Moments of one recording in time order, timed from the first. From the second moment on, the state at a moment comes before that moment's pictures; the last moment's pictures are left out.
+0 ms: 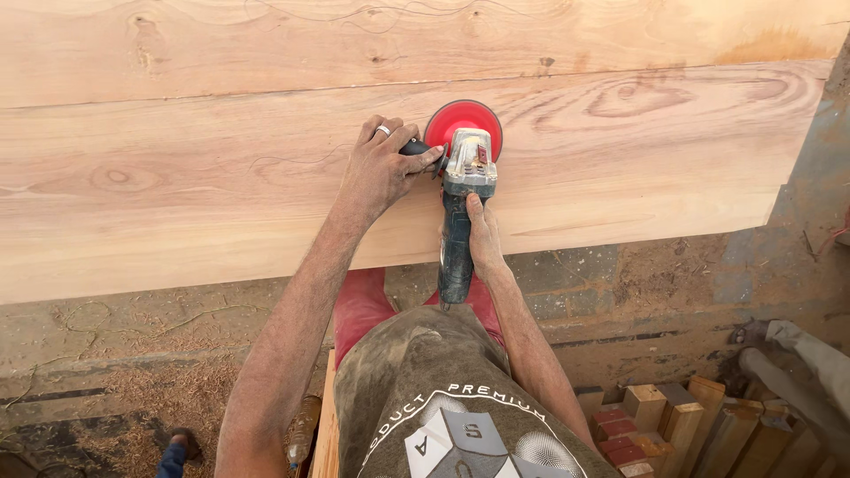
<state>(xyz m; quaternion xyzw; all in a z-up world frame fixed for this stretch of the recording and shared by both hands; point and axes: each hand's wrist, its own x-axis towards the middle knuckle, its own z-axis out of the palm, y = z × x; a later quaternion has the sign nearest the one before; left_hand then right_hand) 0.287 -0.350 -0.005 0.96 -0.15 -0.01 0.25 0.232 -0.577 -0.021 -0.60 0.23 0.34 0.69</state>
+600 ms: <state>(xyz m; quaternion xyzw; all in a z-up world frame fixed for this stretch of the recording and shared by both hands) 0.197 -0.141 0.009 0.96 -0.09 0.03 0.27 0.174 -0.378 -0.028 -0.61 0.20 0.39 0.66</state>
